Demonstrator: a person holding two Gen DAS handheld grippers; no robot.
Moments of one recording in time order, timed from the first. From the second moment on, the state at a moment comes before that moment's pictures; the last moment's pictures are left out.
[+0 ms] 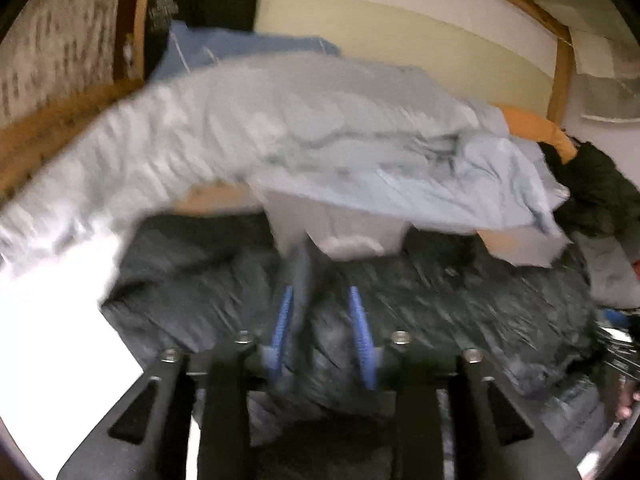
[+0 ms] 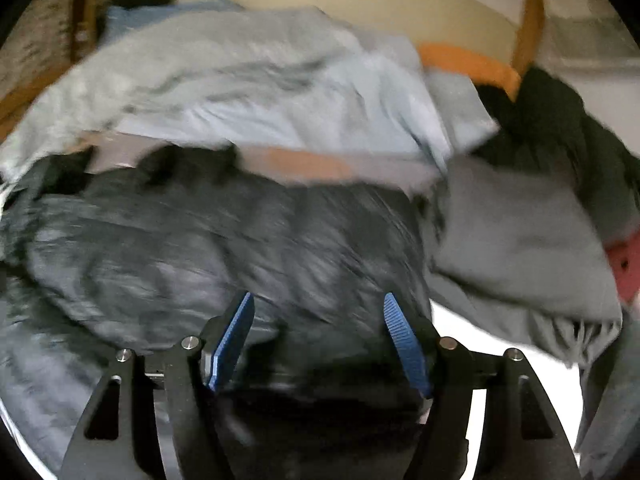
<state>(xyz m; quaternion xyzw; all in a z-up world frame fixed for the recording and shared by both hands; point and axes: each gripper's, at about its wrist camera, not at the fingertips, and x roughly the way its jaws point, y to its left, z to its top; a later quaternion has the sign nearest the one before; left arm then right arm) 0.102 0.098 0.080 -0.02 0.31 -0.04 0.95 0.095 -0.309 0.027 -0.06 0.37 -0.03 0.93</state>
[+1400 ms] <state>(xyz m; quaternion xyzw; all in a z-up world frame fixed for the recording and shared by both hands) 0.159 0.198 0.063 0.03 0.24 0.03 0.97 0.094 -0.370 0.051 0.06 0.31 -0.07 0.95</state>
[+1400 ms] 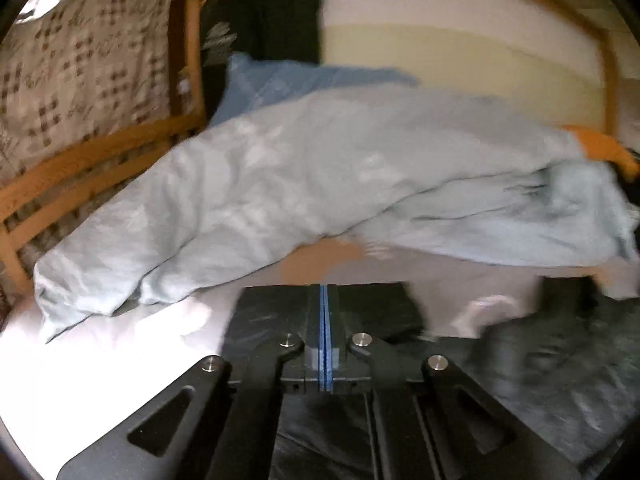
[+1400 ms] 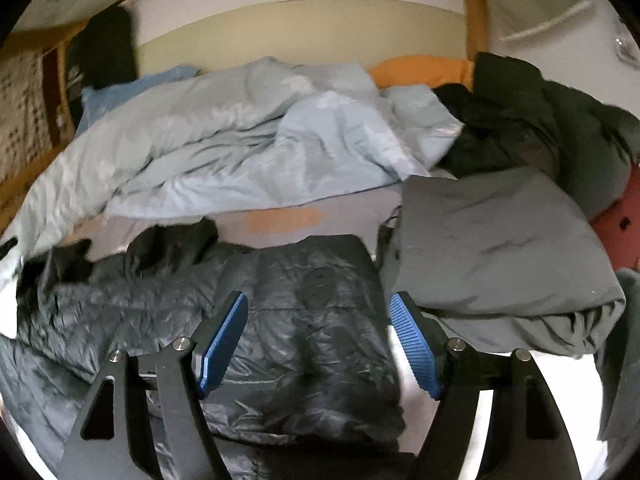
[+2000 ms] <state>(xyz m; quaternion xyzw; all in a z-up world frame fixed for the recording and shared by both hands) 0.228 0.154 0.001 0.21 0.35 0.03 0.91 0.084 -0.365 0.066 0.06 0.31 -0.01 0.95</state>
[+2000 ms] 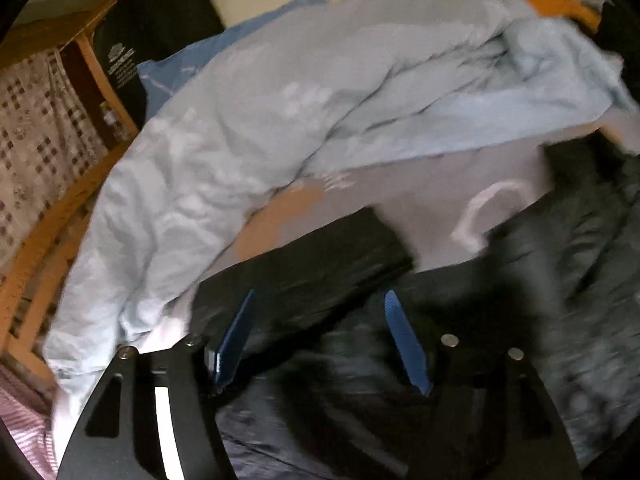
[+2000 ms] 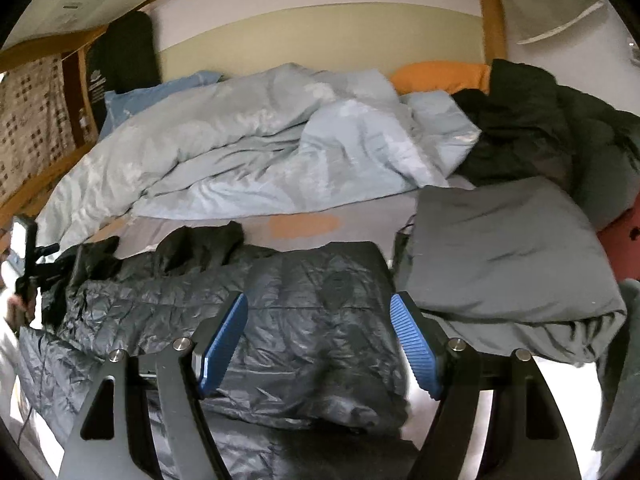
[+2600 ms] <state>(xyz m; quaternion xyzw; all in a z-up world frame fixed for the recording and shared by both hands) 0.219 0.195 0.014 0.15 0.28 0.04 0.95 0.105 -0.333 0.034 -0.05 0.36 -0.02 0.93</state>
